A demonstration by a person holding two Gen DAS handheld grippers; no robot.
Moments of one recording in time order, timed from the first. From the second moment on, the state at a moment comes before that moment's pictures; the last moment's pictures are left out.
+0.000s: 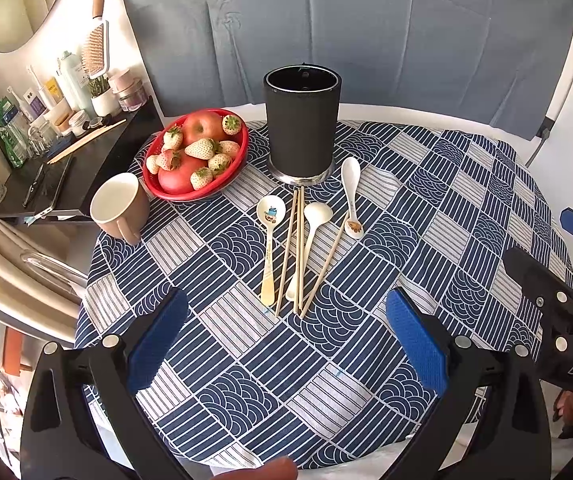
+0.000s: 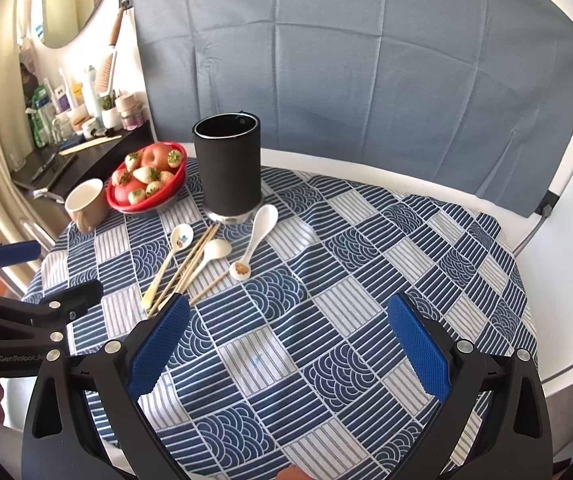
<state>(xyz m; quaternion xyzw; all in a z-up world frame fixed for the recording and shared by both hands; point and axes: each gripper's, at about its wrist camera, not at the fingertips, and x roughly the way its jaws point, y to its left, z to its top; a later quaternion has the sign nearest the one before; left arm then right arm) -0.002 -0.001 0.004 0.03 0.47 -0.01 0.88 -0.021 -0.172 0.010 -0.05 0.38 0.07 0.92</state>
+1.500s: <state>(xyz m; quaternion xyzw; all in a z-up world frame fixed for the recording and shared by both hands) 0.070 0.025 -0.029 0.07 0.51 -0.05 0.86 0.040 -0.168 -0.014 -0.07 0.40 0.09 0.91</state>
